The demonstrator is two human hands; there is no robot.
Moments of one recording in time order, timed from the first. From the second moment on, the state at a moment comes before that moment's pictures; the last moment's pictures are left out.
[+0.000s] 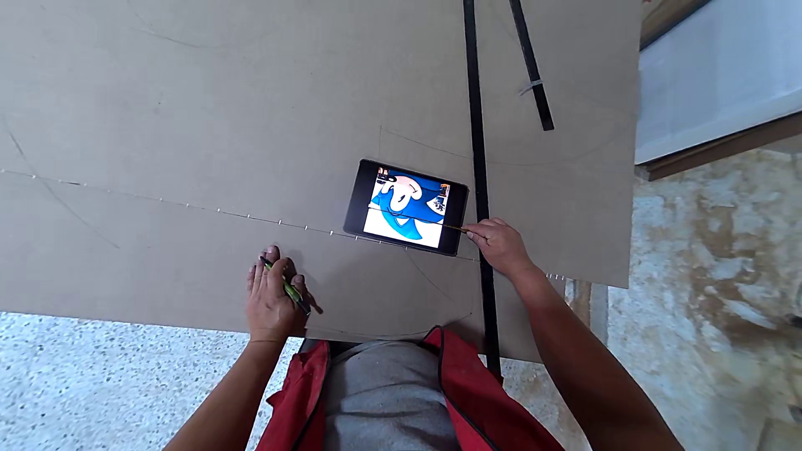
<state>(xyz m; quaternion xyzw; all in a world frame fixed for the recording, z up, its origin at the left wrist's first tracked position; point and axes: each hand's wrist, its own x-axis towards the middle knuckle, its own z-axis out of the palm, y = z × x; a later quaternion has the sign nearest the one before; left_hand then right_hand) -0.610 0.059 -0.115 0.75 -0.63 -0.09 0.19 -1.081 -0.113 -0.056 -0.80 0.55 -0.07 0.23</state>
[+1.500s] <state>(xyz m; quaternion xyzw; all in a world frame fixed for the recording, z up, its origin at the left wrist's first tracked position) -0.521 0.044 -0.109 0.58 -0.78 -0.14 0.16 -0.989 -0.032 -0.031 -0.56 0.75 -0.17 0.29</state>
